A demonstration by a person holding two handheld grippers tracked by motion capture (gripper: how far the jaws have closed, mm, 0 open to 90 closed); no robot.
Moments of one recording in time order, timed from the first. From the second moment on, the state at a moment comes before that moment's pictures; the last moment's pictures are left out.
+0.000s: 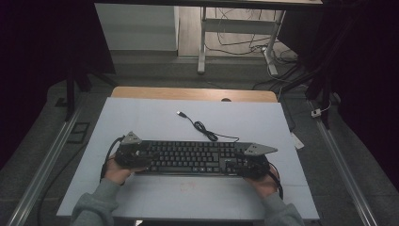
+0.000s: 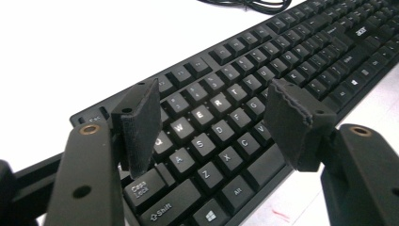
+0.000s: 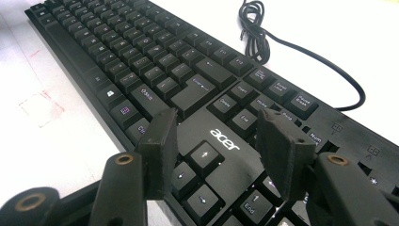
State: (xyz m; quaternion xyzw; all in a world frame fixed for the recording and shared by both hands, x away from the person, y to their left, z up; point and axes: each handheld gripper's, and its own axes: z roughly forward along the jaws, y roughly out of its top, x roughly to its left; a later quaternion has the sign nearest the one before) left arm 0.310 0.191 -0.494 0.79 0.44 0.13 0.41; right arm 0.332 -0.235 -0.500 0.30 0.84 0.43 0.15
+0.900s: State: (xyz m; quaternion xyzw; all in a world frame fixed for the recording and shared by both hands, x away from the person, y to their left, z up) left arm 0.316 0.192 -0.512 0.82 0.44 0.12 0.34; right arm 0.333 -0.234 -0.501 0.30 0.84 0.43 0.15
